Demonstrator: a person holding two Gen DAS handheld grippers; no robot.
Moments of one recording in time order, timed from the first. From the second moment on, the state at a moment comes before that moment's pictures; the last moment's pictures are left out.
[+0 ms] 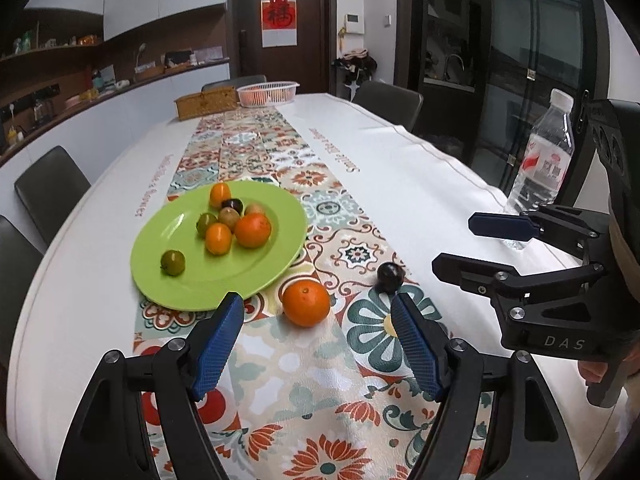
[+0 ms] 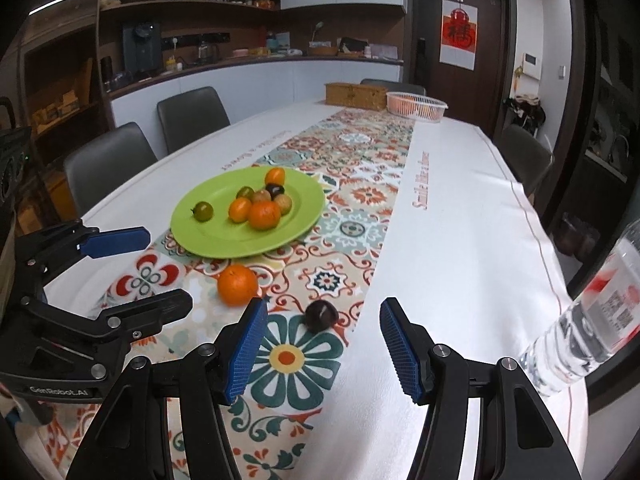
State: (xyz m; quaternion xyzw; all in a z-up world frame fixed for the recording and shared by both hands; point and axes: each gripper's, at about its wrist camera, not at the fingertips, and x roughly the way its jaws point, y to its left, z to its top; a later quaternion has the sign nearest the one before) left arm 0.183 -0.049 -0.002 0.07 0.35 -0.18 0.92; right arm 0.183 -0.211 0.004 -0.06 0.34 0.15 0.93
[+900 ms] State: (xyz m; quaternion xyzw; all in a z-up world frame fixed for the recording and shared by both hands) left arm 0.247 -0.050 -0.060 0.03 0.42 -0.19 0.88; right arm 0.238 -0.207 -0.057 -0.04 0.43 0.15 0.89
